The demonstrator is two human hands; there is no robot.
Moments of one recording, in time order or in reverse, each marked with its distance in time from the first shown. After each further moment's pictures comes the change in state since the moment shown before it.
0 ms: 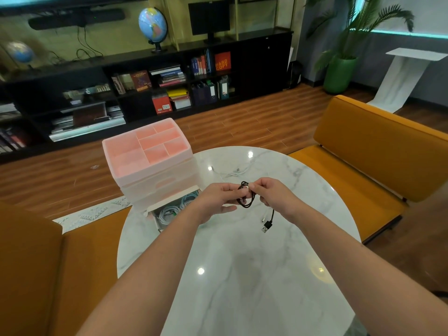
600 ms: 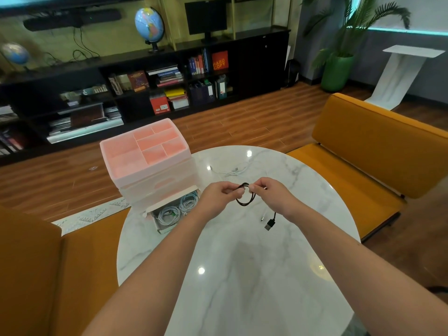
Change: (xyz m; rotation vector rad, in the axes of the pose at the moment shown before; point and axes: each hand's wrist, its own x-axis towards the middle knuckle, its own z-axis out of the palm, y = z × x) left_hand 0.014 -0.013 0.006 0.335 0.262 0.188; right_hand 0.004 0.008 0.000 -0.154 0.067 0.000
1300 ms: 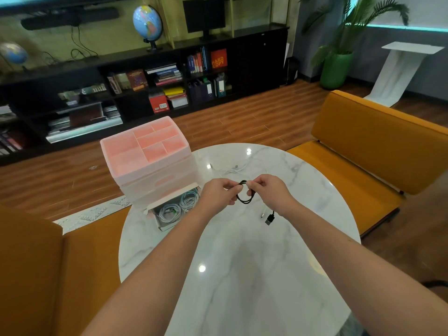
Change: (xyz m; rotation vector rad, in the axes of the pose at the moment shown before) left_hand 0.005 -0.005 0.005 -0.007 0.075 -0.028; right_hand 0.000 0.001 0.011 -0.037 0.098 -0.012
